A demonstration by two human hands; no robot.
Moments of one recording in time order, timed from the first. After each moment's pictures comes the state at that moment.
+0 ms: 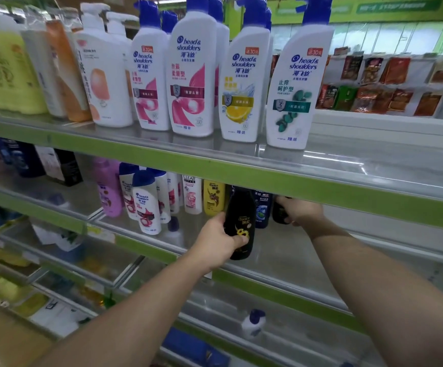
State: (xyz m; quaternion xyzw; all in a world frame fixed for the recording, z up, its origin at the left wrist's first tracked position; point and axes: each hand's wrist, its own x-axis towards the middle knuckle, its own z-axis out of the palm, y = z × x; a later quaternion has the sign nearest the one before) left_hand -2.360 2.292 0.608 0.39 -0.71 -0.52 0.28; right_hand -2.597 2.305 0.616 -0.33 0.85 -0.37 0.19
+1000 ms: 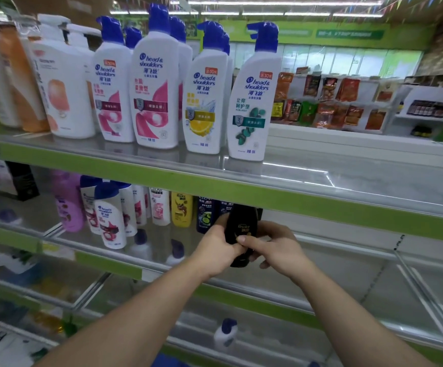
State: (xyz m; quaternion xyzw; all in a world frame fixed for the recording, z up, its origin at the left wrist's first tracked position) left_hand -2.412 2.317 0.612 0.29 -0.76 -0.51 0.27; right_hand -2.546 2.412 0.623 -0.42 0.69 -0.52 0.27
